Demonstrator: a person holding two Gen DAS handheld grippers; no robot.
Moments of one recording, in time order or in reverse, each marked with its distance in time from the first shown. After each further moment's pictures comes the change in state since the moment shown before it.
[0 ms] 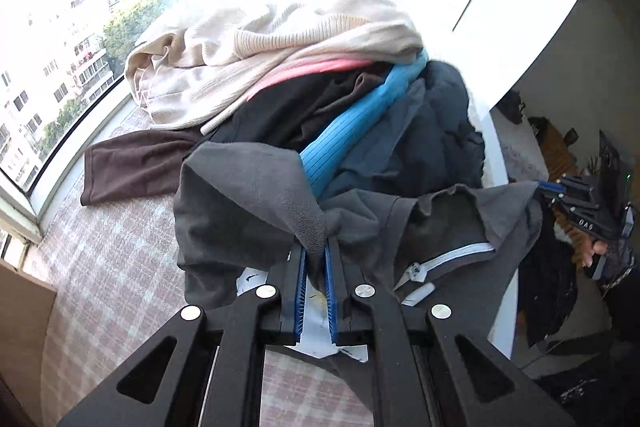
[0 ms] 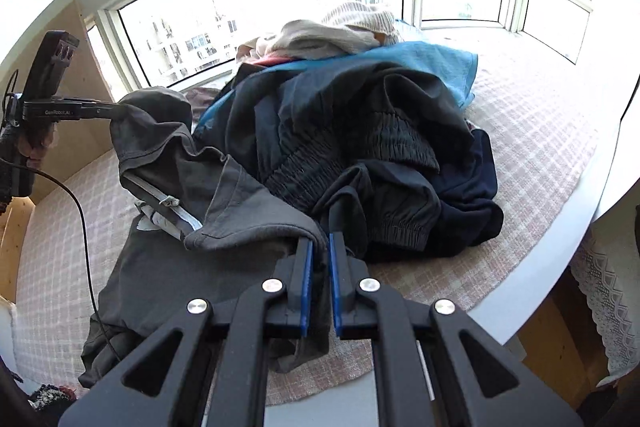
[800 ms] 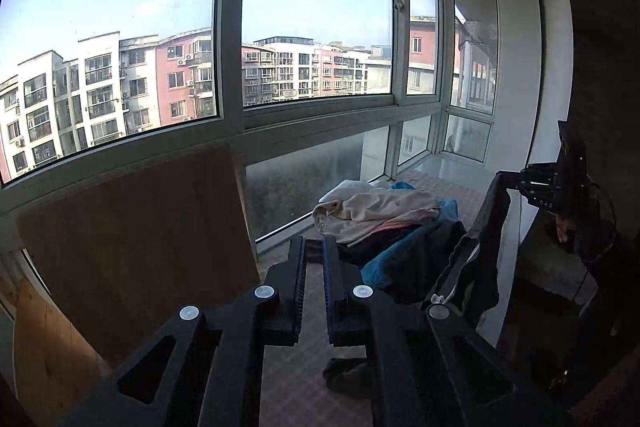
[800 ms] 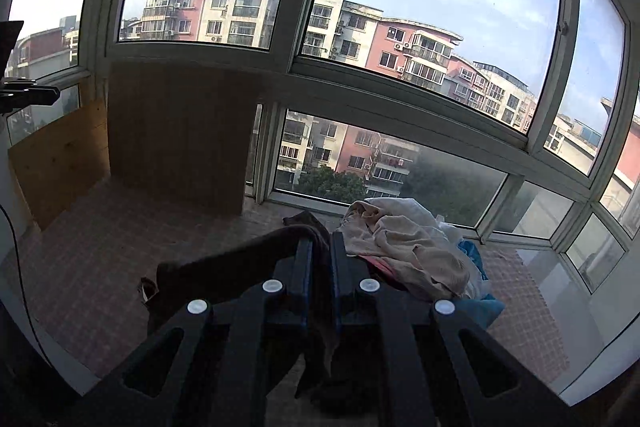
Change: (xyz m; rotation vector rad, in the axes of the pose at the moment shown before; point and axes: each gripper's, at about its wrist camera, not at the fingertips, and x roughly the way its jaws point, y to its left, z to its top) left arm -0.353 -0.115 -0.174 -0.056 -0.448 0.456; right arm -0.160 0.159 0.095 -0.500 -0.311 0.110
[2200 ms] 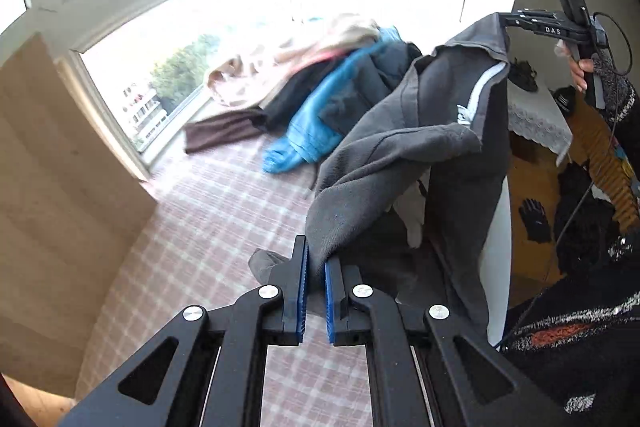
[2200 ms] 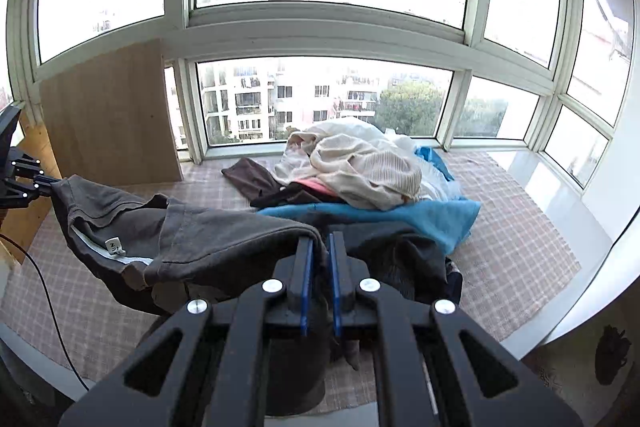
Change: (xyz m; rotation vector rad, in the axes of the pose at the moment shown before) left arm 0.155 -0.030 -0.022 0.266 0.282 -0.108; right arm 0.003 -0.102 -0.054 0.241 0.066 -0.067
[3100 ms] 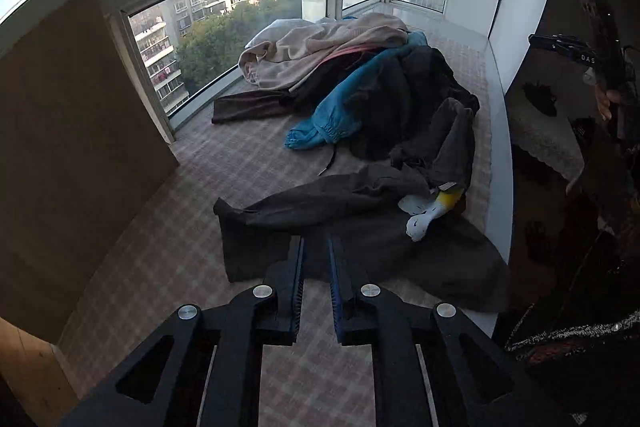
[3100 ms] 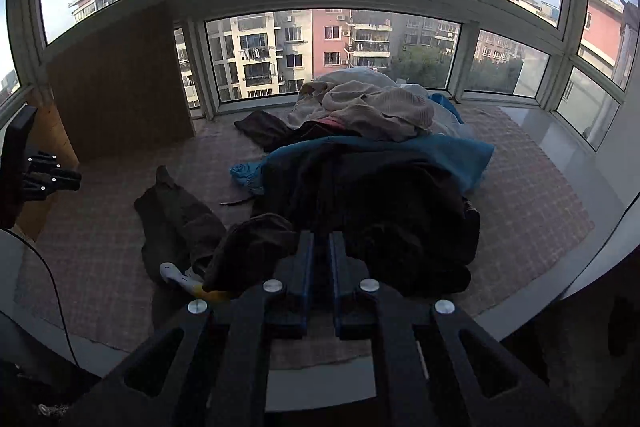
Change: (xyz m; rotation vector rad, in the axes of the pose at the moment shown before) left arm 0.074 -0.026 -0.049 -0.052 0.157 -0.094; right arm 0.026 -0.010 -0.096 0.077 0.249 0.036
